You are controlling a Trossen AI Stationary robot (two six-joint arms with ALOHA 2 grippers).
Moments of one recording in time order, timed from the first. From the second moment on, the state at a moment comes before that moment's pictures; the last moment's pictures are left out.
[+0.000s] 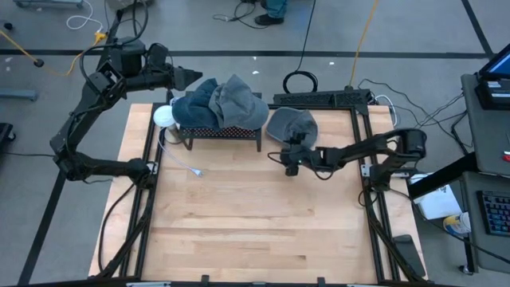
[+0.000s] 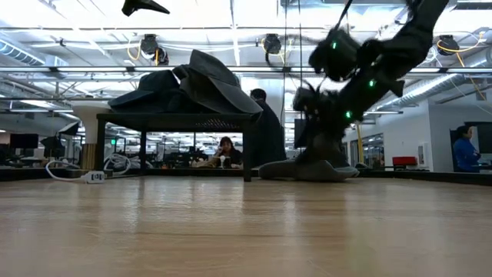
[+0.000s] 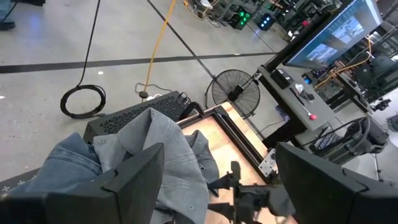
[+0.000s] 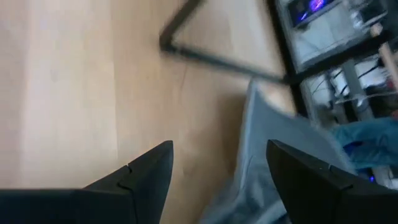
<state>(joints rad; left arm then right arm) 0.81 1.16 1.61 -0.79 0.30 -0.50 -0.15 1.63 0.63 0.29 0.51 -0.43</state>
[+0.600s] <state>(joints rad) 0.81 1.16 1.61 -0.75 0.32 -0.50 -0.29 1.80 0.71 0.33 0.47 -0.54</state>
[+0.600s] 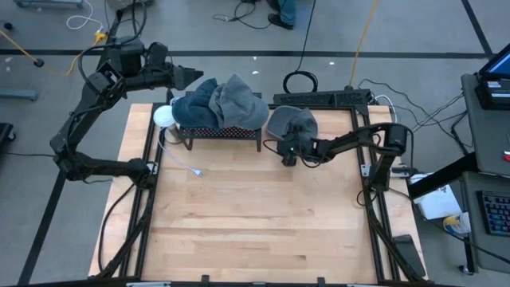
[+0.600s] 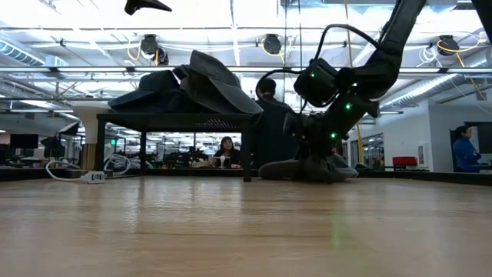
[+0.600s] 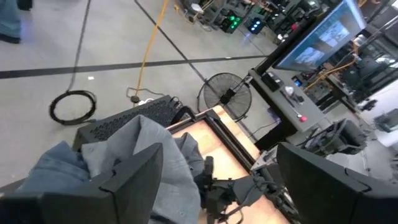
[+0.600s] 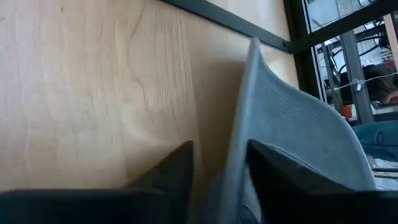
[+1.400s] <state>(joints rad) 0.81 1.16 1.61 -0.57 0.37 -0.50 0.10 1.18 0.71 -0.29 0.62 -0.11</state>
